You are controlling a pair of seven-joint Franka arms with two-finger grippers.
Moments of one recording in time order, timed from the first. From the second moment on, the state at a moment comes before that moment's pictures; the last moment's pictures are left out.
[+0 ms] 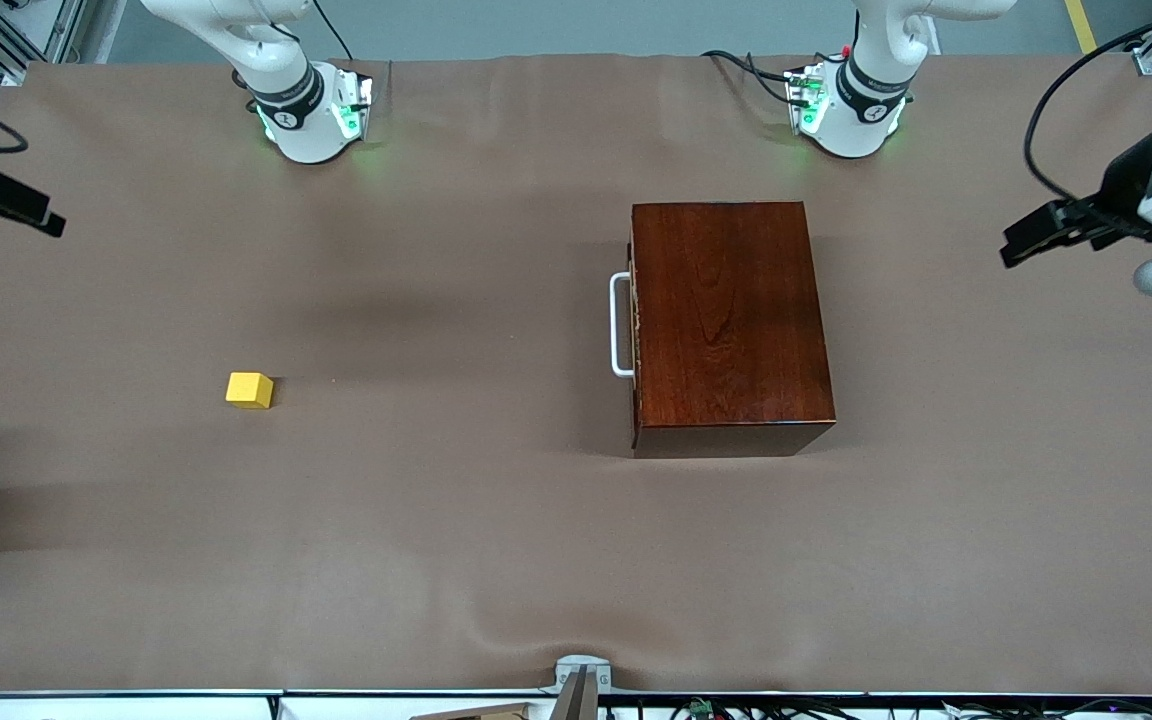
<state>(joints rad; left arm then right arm) -0.20 0.02 0.12 -1.49 -0.02 1.43 -0.24 -0.02 -0.01 -0.04 -1.47 0.03 1.33 0.08</state>
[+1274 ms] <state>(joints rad) -0.19 -0.13 0.07 -1.64 -0.01 1.50 -0.17 0.02 -0.02 -0.04 -1.44 0.01 1.35 0.08</state>
